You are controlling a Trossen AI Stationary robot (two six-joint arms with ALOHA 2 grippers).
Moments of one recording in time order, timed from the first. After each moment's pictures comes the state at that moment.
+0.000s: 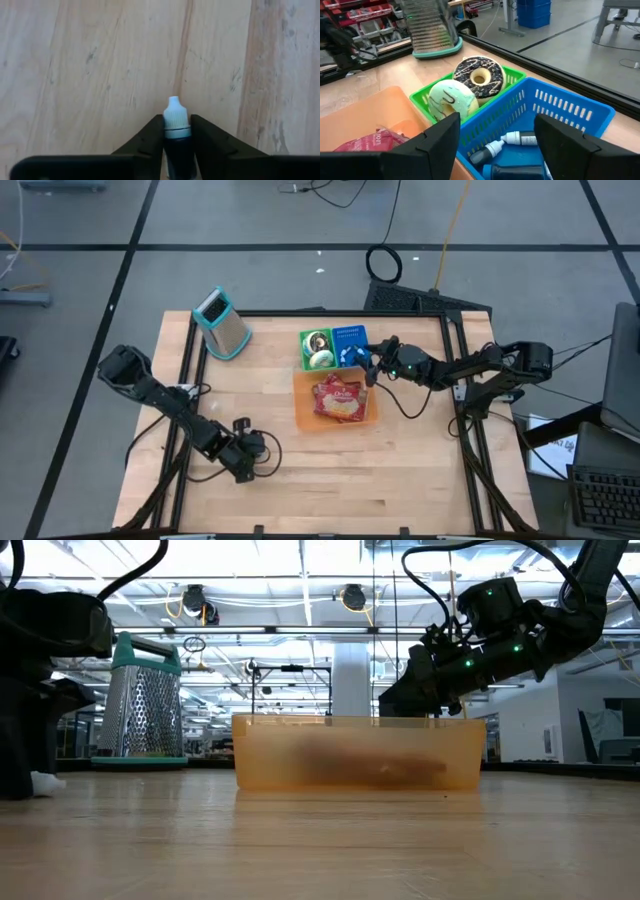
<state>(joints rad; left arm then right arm) -0.65 1.53 0.63 -0.35 -0.27 -0.76 -0.32 1.48 0.36 0.89 0.20 0.22</state>
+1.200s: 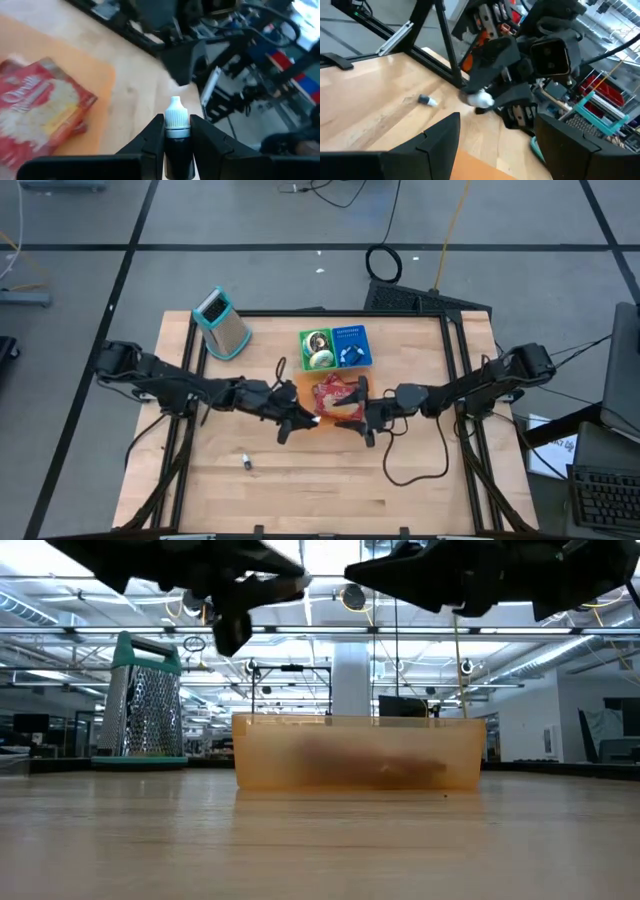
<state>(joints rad) -0.16 1.42 0.69 0.48 0.07 -0.64 0.18 1.49 0.57 0.91 0.05 -0.56</state>
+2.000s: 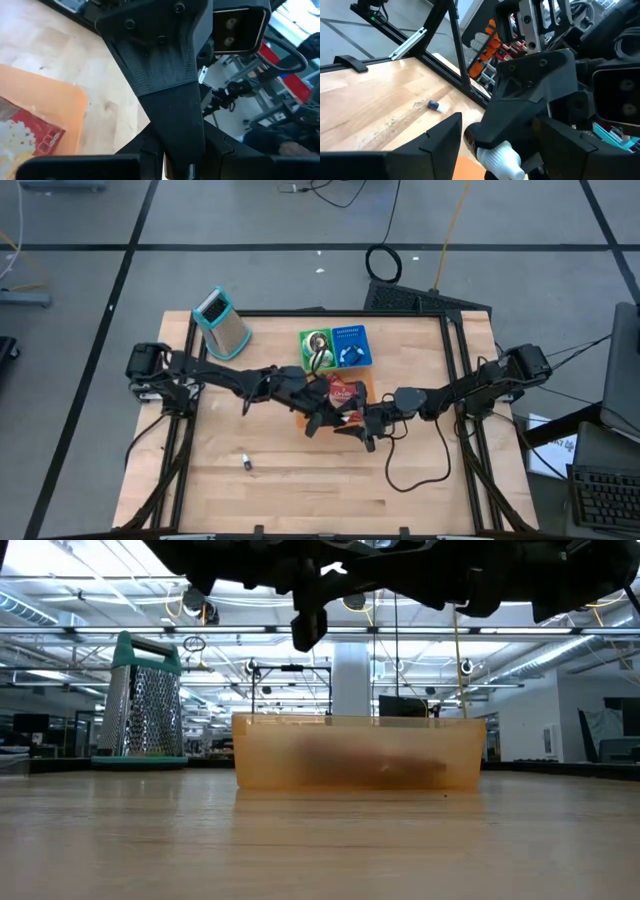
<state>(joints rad) -0.05 1.68 1.02 0.40 0.33 -0.61 0.21 1.53 0.58 0.95 0.02 -0.60</state>
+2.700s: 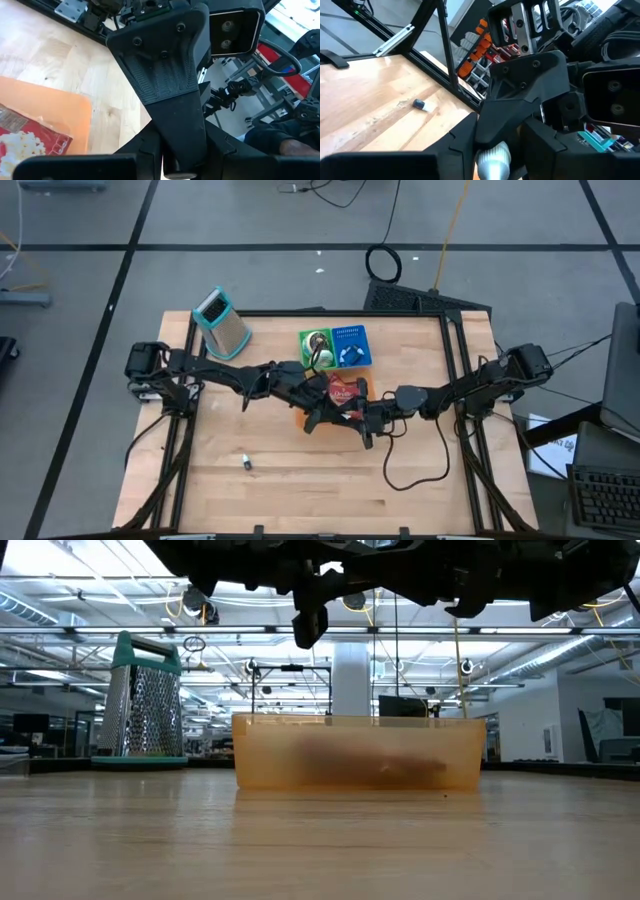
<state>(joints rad) -0.02 1.67 1.02 0.41 0.36 -0.56 0.20 1.53 0.58 0.94 0.04 -0.63</state>
